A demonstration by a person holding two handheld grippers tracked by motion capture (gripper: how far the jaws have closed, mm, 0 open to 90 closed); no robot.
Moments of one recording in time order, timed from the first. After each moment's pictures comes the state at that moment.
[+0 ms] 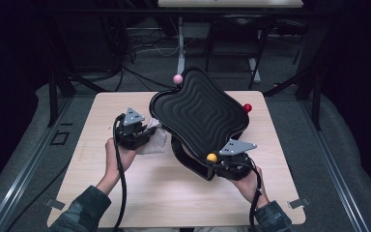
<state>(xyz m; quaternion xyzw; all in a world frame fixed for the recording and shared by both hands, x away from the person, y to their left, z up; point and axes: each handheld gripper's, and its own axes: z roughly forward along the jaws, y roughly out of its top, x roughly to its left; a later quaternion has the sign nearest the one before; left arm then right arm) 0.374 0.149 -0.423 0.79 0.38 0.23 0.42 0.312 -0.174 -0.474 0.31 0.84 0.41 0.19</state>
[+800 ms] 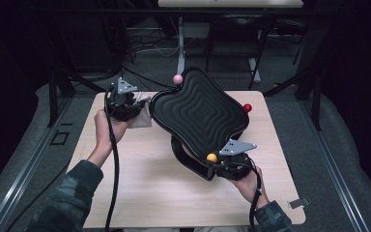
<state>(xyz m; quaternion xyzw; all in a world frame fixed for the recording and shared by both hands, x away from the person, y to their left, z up) 0.420 0.159 -0.371 0.79 0.39 0.29 0.38 0.312 -0.174 -0.474 0.31 0.84 0.41 0.19</state>
